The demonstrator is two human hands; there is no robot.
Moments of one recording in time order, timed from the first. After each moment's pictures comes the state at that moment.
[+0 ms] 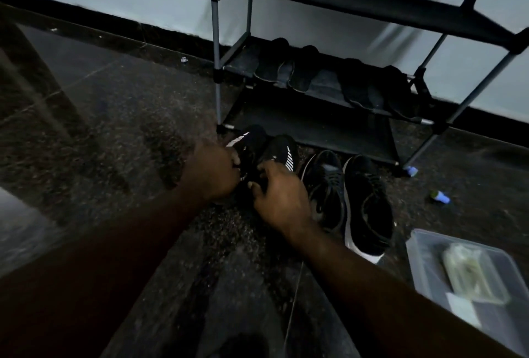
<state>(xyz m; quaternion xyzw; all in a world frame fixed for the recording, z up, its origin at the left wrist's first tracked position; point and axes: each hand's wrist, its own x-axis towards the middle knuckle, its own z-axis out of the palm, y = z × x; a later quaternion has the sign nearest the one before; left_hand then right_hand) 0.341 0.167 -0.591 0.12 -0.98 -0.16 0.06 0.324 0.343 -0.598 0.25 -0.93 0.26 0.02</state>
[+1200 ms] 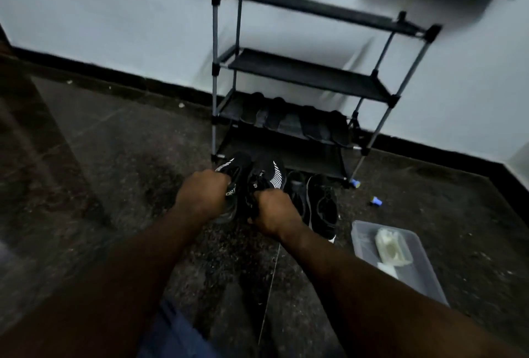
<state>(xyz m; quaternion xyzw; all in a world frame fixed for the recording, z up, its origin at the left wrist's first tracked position) 0.482 0.226 -0.445 0.08 -1.00 -0.01 0.03 0.430 0.386 -0.478 0.25 -0.96 0.11 -0.07</state>
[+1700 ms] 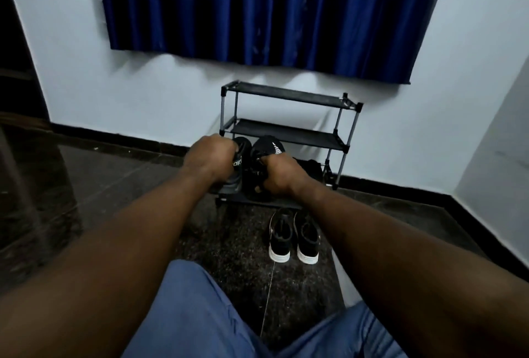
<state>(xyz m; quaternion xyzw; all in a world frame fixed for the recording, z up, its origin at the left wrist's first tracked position) 0.613 0.262 -0.244 0.06 -0.97 0.03 0.22 0.550 0.421 -0.261 0.30 -0.95 0.10 0.08</state>
